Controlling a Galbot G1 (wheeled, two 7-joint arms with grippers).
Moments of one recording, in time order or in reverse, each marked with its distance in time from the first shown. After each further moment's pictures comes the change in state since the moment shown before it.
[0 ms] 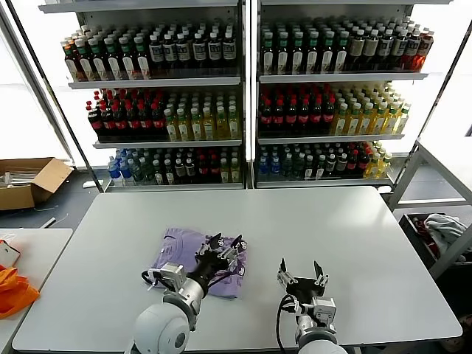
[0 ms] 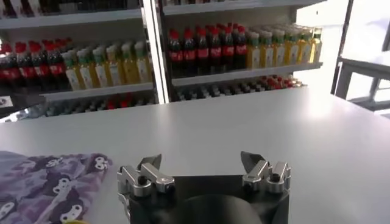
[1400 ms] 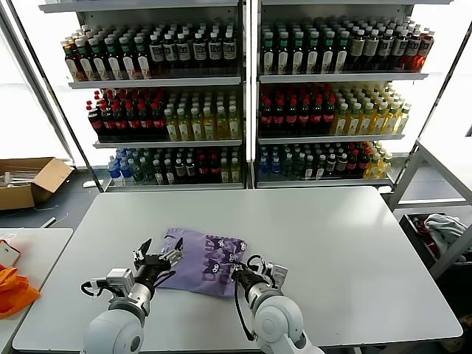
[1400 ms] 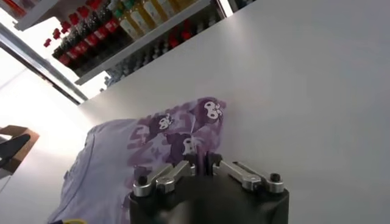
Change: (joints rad) left arm 0.110 0.090 -0.232 -0.042 0.053 0.019 -0.093; right arm 0.306 0.042 -0.177 -0.231 0.602 -0.123 0.158
